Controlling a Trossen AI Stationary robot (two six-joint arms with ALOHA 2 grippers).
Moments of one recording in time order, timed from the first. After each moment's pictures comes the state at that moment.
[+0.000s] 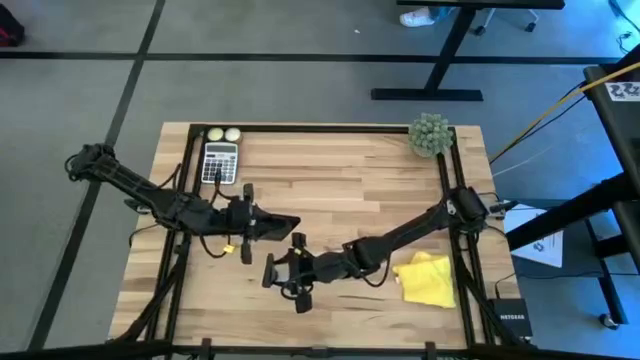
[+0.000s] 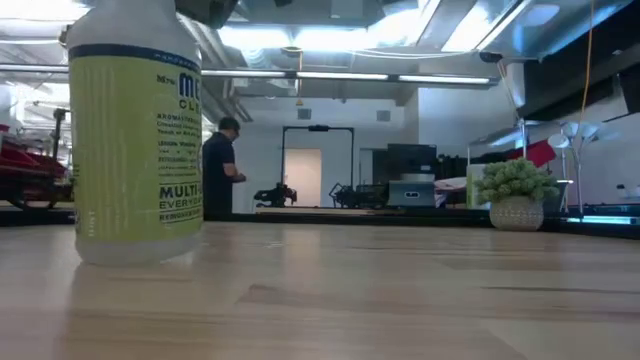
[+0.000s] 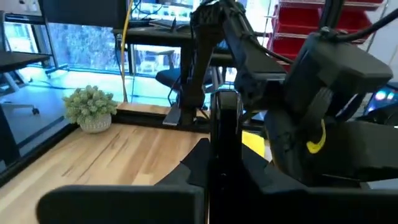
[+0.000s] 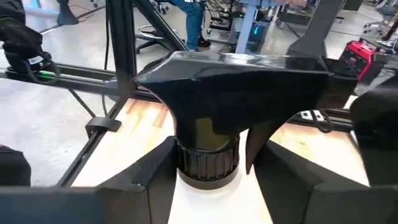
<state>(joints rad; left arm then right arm) -0.46 1.04 0.76 0.22 -0.55 -0.10 0.40 2.05 1.50 0.24 0.30 -0.01</state>
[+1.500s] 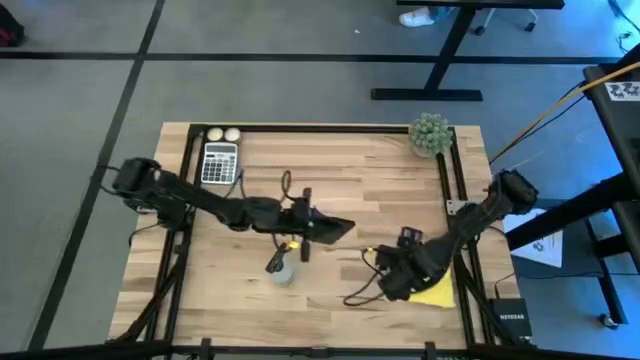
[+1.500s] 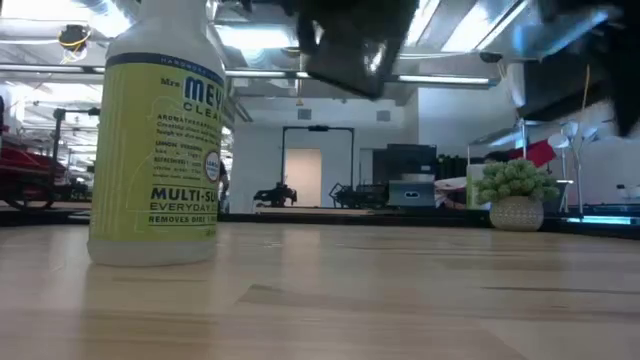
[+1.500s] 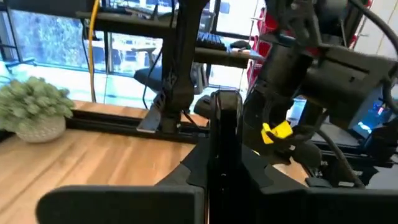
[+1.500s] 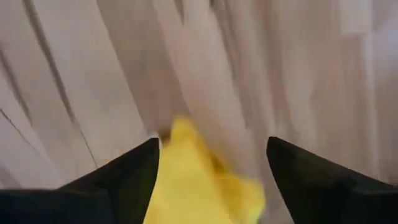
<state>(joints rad) -0.19 1.67 0.96 0.70 -0.21 -0.16 0.70 1.65 1.19 -1.24 0.13 1.02</state>
